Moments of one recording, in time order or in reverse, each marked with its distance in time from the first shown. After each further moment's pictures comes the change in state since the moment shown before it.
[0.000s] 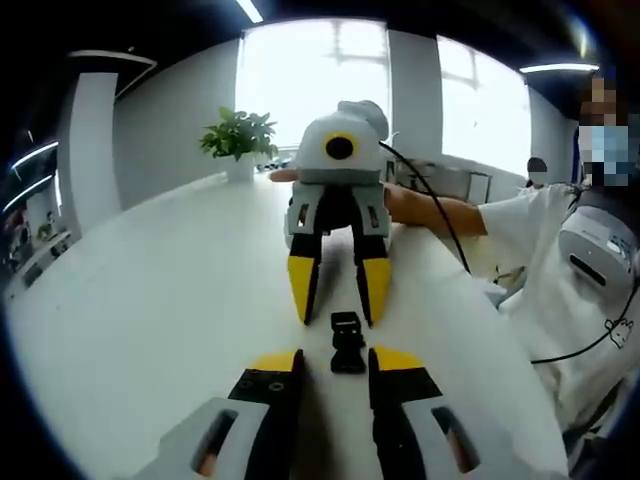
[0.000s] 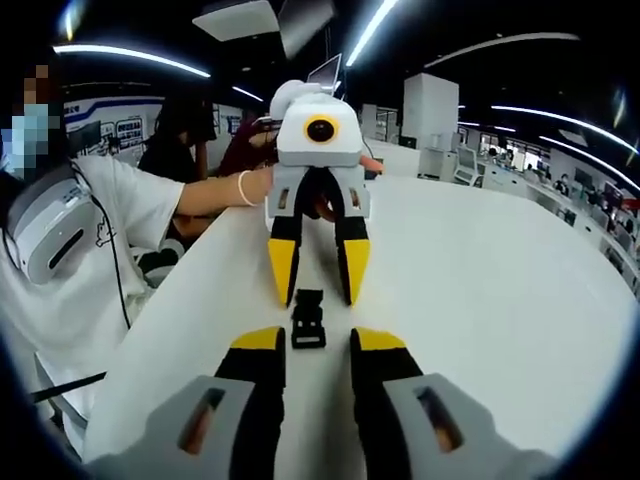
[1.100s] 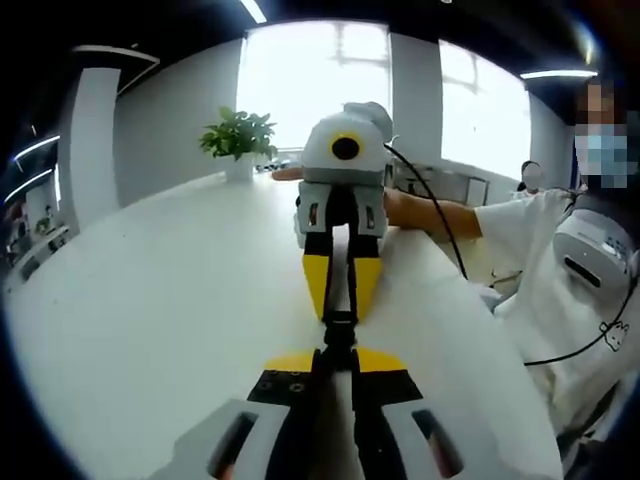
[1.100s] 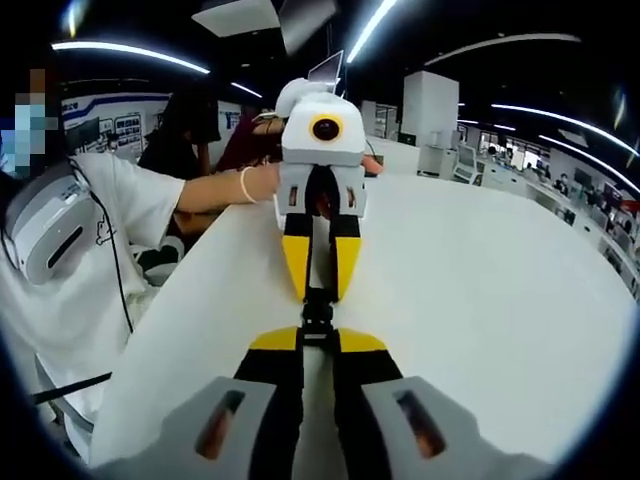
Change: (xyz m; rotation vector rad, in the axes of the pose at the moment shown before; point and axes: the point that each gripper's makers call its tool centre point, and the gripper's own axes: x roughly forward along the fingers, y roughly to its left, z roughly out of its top) left arm -0.003 -0.007 -0.004 -0.024 -0.015 -0.021; right arm 0.002 0.006 -0.001 0.004 0.012 0.003
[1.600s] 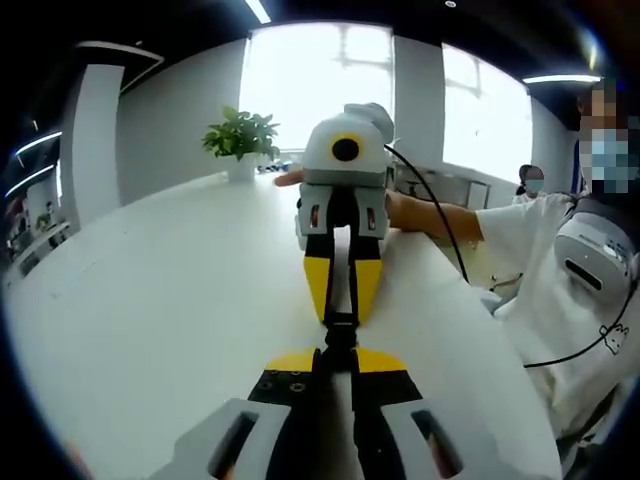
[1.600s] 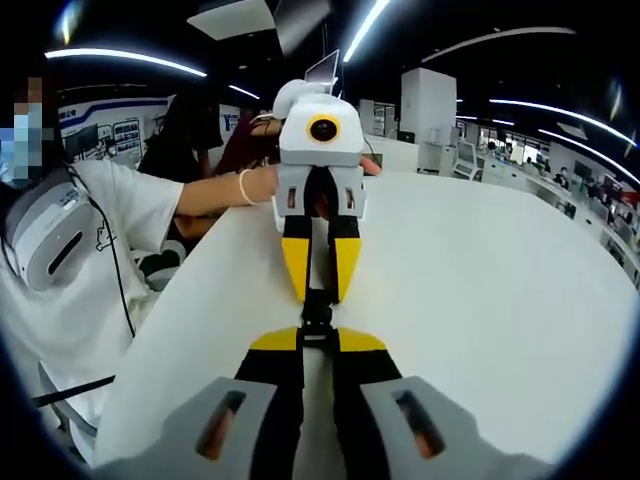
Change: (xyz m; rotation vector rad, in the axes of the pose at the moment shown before) left arm 0.001 0.000 0.001 -0.012 -0.006 0.004; right arm 0.001 0.000 0.000 0.026 -0.002 0.002
